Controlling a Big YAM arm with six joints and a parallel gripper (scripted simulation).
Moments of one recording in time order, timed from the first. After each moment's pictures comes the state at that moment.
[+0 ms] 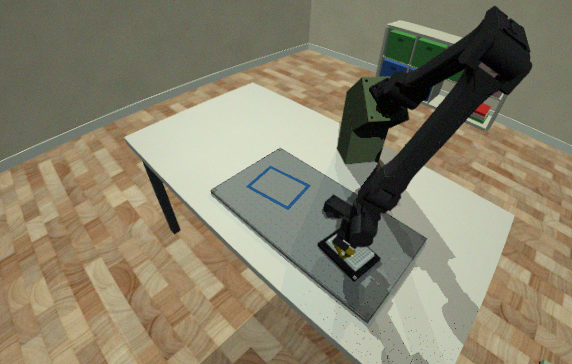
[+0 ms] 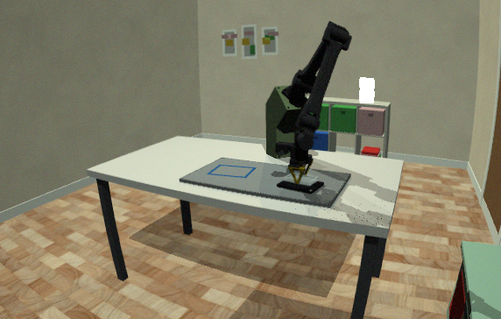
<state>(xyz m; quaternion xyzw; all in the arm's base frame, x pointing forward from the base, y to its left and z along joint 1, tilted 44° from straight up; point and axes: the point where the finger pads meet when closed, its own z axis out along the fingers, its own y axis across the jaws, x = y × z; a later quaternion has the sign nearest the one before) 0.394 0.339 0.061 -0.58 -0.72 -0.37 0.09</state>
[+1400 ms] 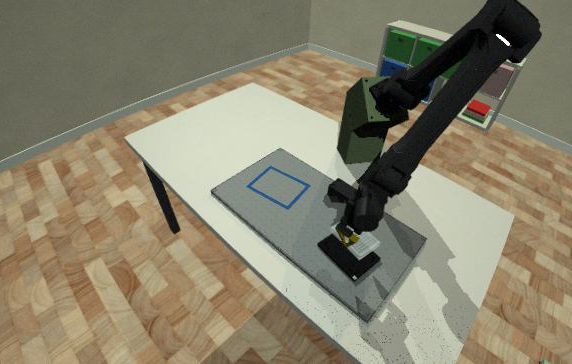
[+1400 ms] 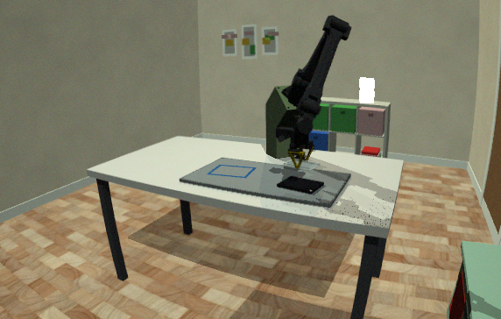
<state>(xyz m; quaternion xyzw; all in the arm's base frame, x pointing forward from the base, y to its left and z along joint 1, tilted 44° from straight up) 0.376 0.300 0.106 -0.60 -0.71 -0.37 0.10</state>
